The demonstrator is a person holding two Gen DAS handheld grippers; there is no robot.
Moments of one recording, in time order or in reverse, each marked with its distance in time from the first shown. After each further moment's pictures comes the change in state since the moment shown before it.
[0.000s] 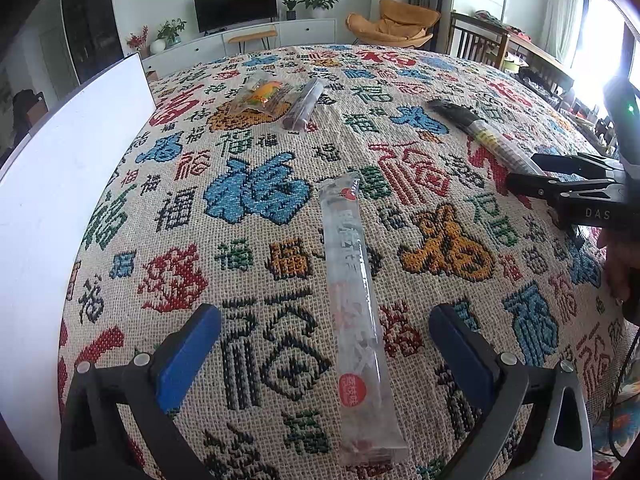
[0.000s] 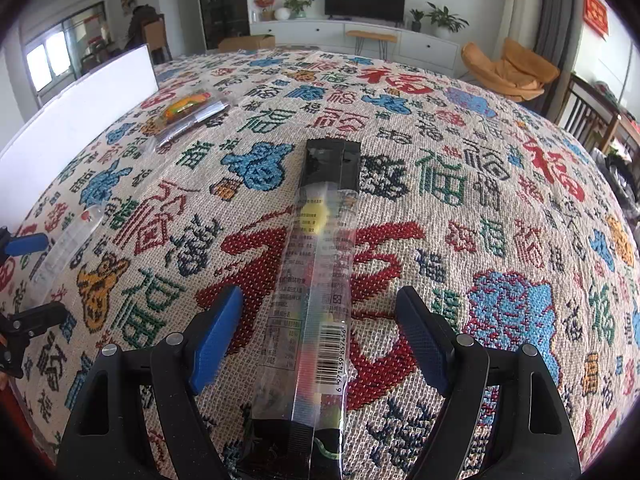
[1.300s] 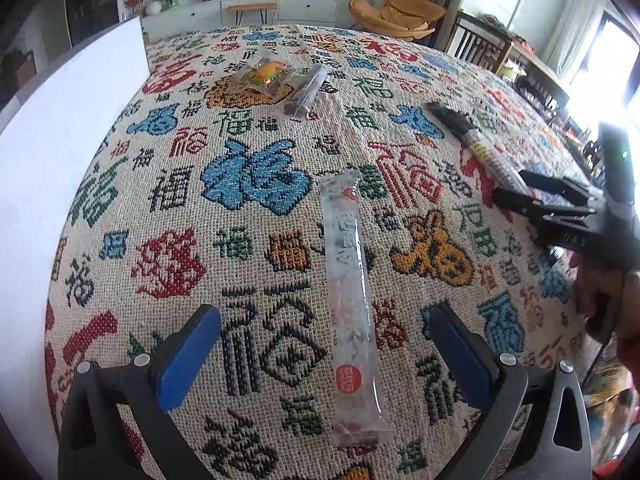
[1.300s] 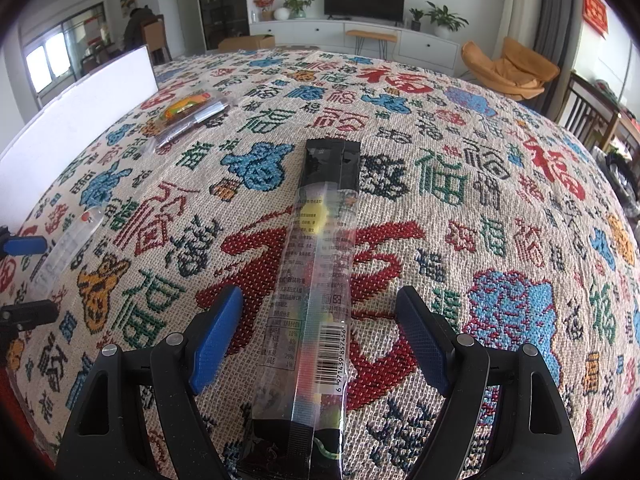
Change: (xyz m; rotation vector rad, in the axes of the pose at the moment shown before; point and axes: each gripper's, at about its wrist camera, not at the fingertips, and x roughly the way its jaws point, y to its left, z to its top) left arm -0.009 0.025 0.012 -0.126 0.102 -0.145; right arm 0.000 -0.001 0.000 0.005 0.003 0.007
